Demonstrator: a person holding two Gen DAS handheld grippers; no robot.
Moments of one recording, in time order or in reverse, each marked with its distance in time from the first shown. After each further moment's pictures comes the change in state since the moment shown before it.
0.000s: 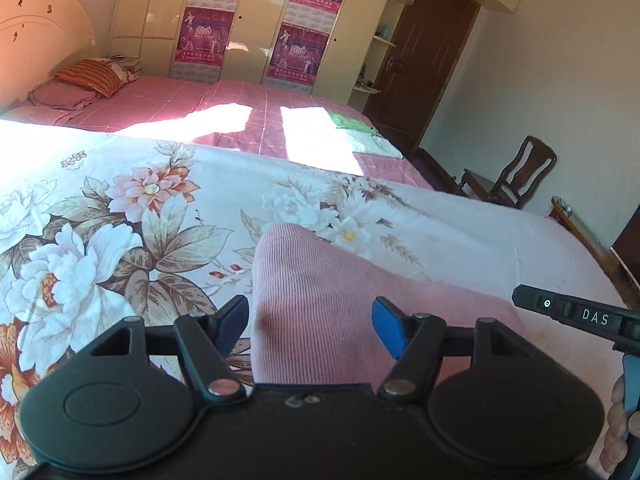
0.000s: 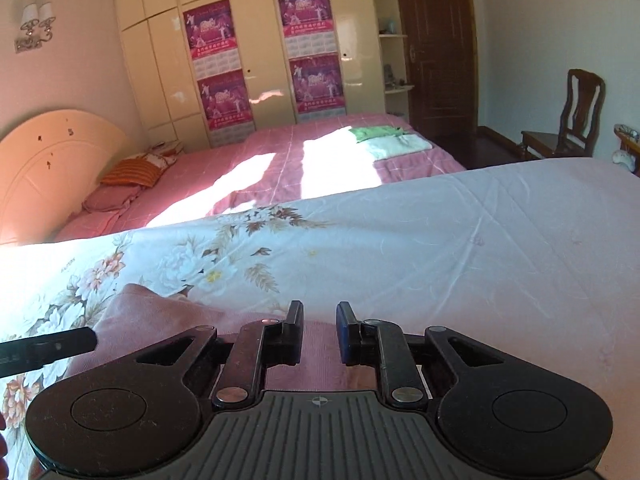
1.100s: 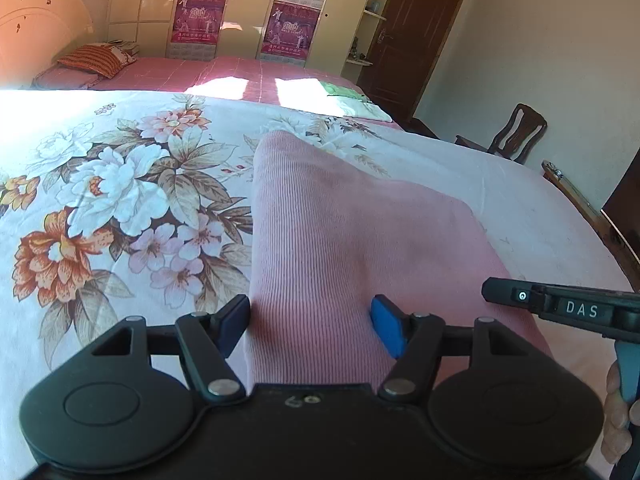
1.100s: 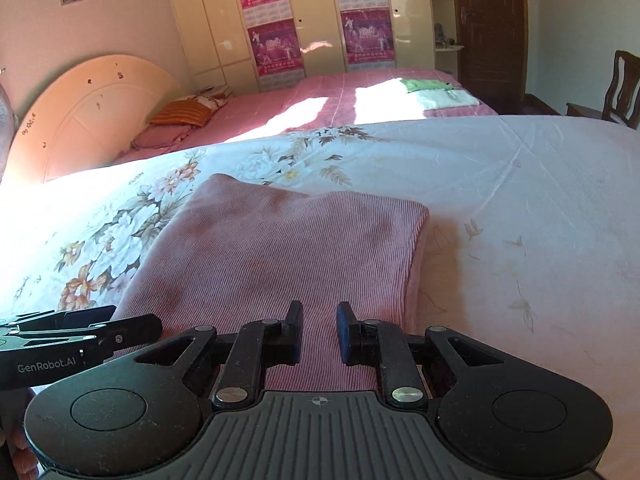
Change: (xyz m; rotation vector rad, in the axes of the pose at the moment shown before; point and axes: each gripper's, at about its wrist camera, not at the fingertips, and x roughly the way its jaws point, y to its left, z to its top) left arm -0.087 -0.011 -0.082 0.025 0.050 -0.010; right arm -0.065 0.025 -0.074 -0.016 0.128 0.100
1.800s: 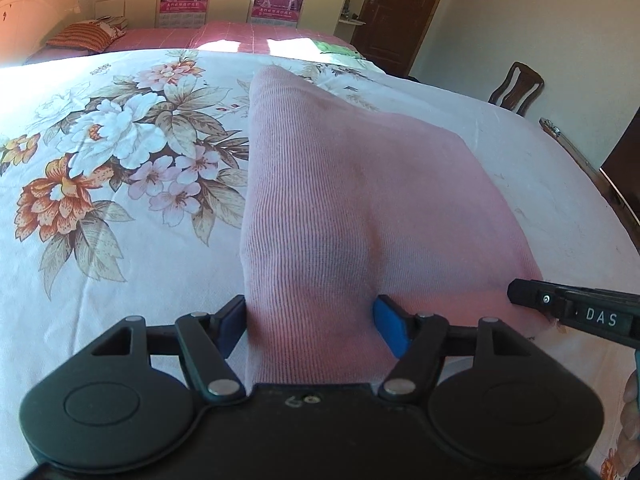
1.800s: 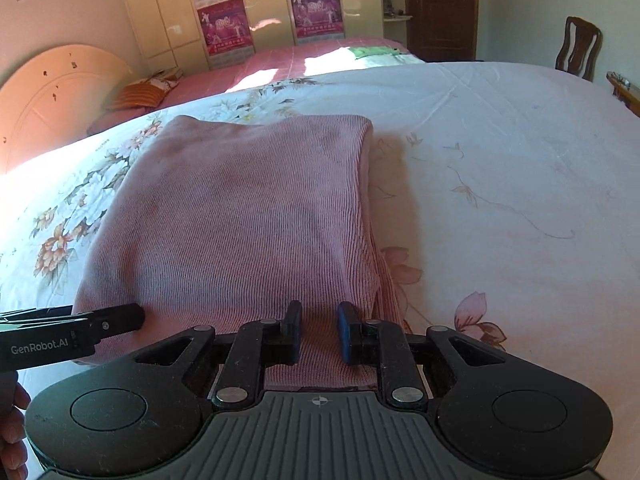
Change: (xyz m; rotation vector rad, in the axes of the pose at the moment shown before) left arm -0.007 -0.004 -0.030 0.051 0.123 -0.006; right arm -0.031 0.008 -0.048 0.078 0.049 -0.146
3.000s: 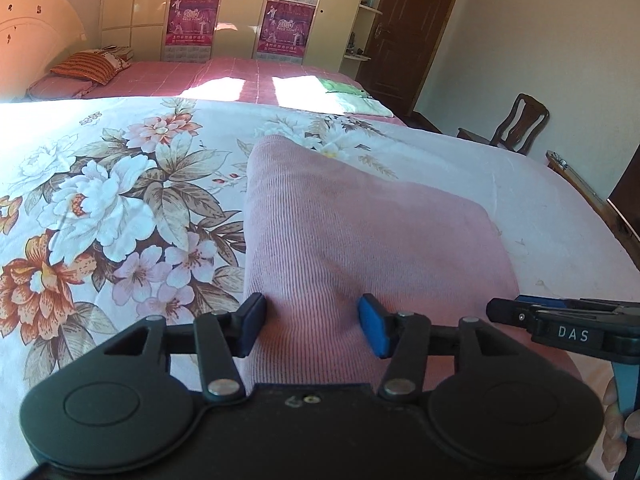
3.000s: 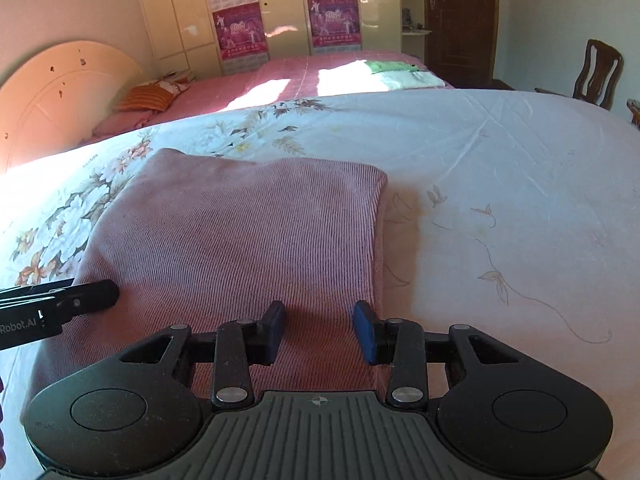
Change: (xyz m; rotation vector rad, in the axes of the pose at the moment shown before) left arm 0.028 0.004 0.054 -0.020 -0.110 0.018; right arm 0.061 -0.008 0.053 -0.077 -0.022 0.035
